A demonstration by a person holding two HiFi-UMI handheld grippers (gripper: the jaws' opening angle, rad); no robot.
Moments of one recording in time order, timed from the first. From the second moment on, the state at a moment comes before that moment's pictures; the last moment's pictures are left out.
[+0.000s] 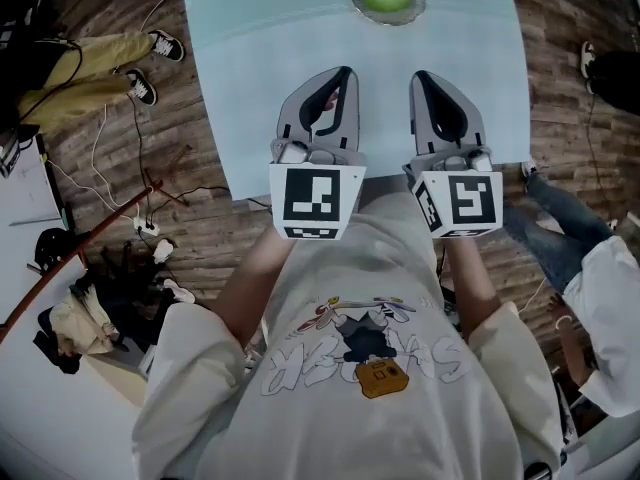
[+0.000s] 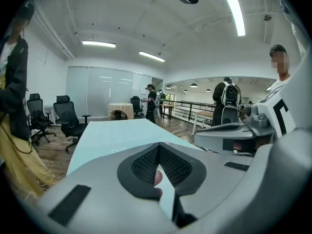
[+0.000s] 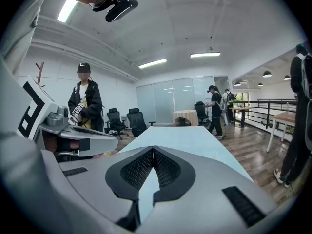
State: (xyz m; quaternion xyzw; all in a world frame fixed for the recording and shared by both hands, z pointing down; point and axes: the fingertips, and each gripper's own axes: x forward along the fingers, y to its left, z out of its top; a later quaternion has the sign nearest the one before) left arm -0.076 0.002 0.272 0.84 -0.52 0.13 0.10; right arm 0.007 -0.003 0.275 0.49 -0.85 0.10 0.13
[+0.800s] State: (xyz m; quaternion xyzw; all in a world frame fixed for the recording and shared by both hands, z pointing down) left arm -0.116 0.132 0.219 0.84 -0.52 0.11 0.11; right arm -0.029 0.122 0.204 0.50 -0.86 0.08 0.11
